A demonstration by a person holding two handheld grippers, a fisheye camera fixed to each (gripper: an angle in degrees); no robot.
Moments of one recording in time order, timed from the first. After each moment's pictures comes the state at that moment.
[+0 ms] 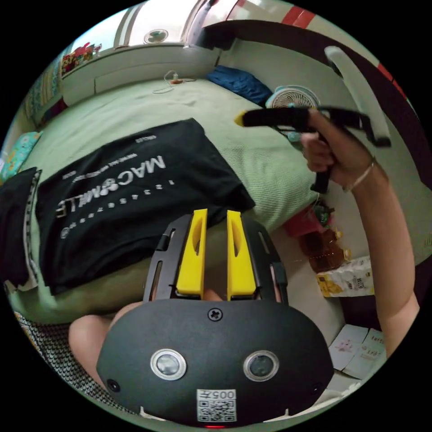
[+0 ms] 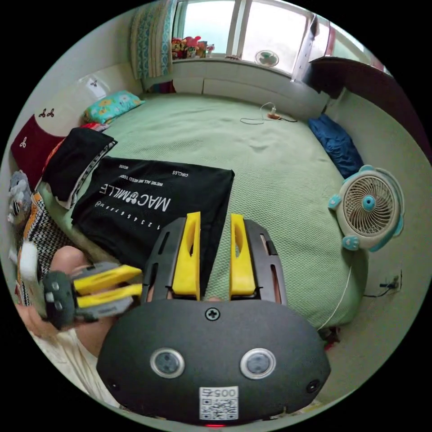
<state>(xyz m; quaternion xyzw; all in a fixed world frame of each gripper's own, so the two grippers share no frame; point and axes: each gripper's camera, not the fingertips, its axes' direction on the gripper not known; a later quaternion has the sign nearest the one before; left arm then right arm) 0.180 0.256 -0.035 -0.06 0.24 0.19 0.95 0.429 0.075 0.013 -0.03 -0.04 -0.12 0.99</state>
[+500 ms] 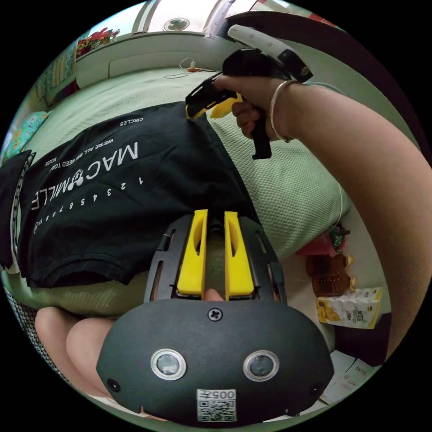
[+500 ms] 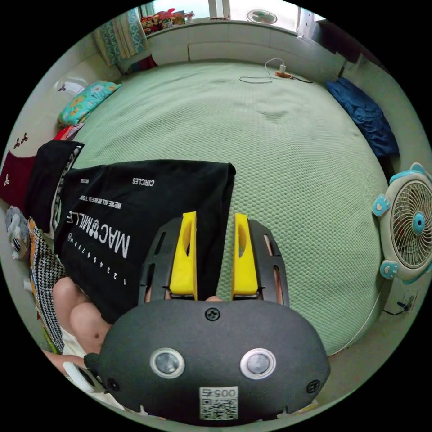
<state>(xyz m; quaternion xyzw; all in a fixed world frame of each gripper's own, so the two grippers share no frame) 0.231 0.243 0.015 -0.08 0.20 0.13 0.97 0.421 -0.042 0.176 -0.13 -0.07 -0.08 0.99</state>
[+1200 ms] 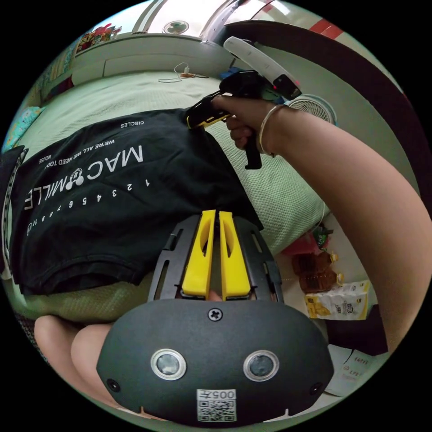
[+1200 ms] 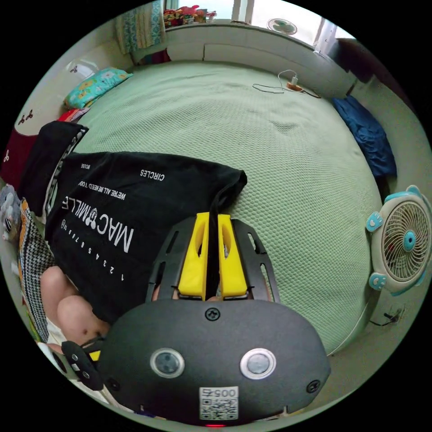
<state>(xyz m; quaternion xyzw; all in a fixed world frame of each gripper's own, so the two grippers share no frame) 0.177 0.248 -0.001 -0.05 0.26 0.14 0.96 0.352 -0.087 0.169 -0.10 -0.04 -0.14 0.98</state>
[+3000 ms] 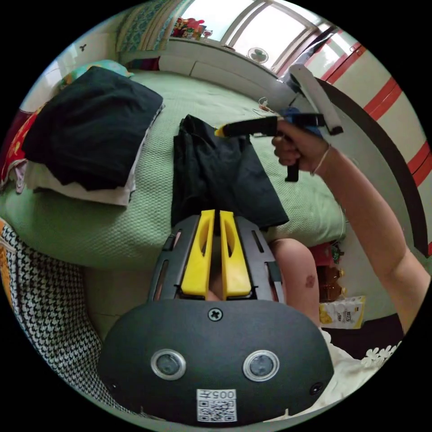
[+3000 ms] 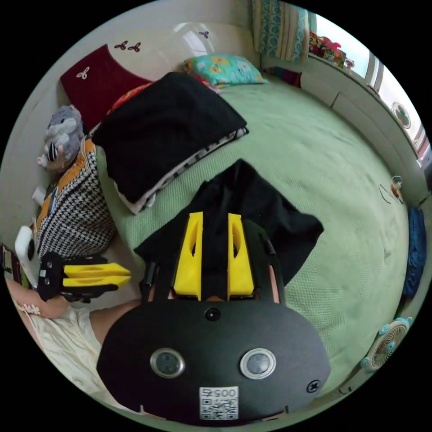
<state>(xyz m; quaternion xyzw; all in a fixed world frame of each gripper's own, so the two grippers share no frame) -0.375 0.275 -0.010 -0.05 0.21 0.02 0.98 -0.164 -0.107 0.066 -0.09 -0.20 -0.34 0.92</state>
